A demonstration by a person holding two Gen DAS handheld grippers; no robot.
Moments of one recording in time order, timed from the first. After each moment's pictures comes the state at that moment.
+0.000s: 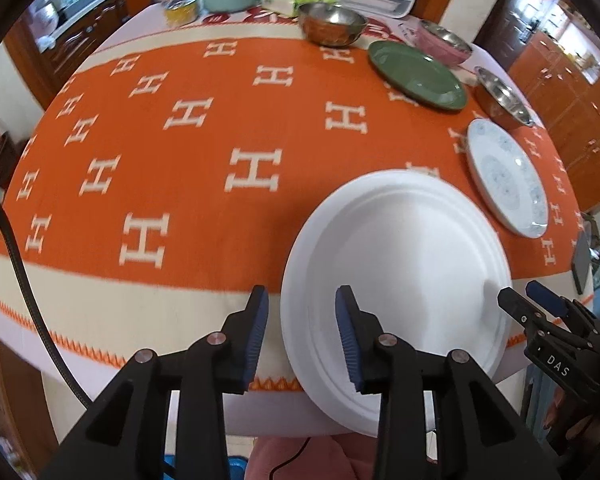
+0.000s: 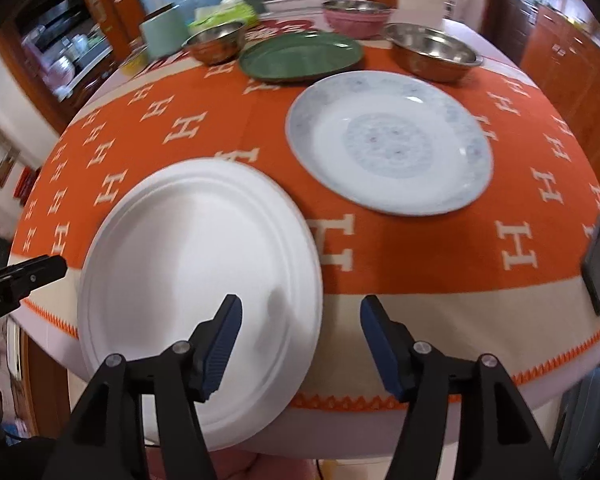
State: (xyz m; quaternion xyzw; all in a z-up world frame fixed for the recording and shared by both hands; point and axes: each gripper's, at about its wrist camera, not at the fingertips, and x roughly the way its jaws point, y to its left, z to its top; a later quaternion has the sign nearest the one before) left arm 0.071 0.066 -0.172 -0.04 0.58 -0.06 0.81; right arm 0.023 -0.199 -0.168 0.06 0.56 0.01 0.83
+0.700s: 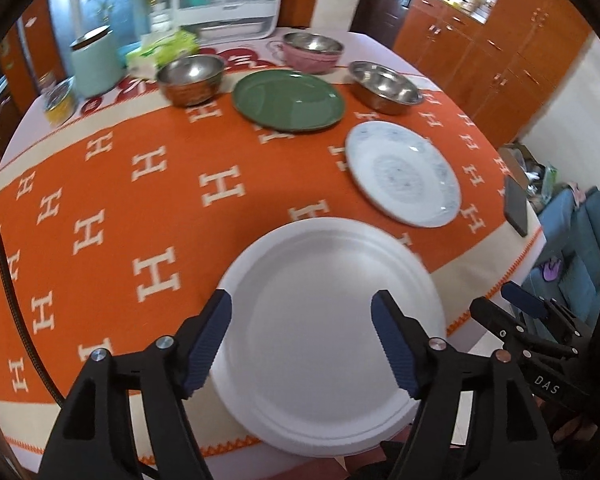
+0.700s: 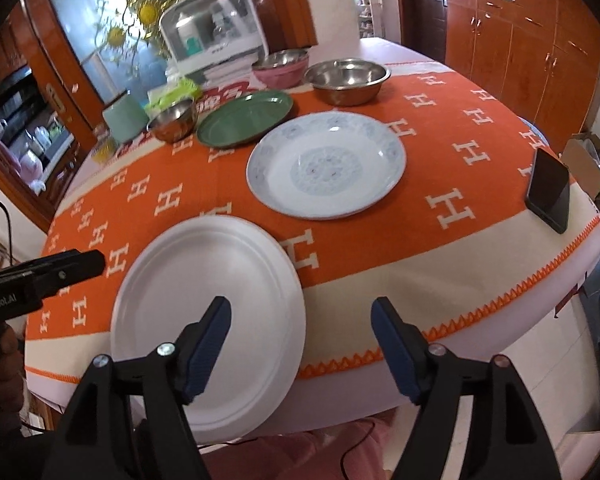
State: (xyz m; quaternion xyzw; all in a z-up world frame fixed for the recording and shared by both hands) left arm 0.095 0.007 -0.130 0.04 0.53 -0.24 0.81; right arm -0.027 -0.217 -0.128 0.16 0.47 -0.07 0.87
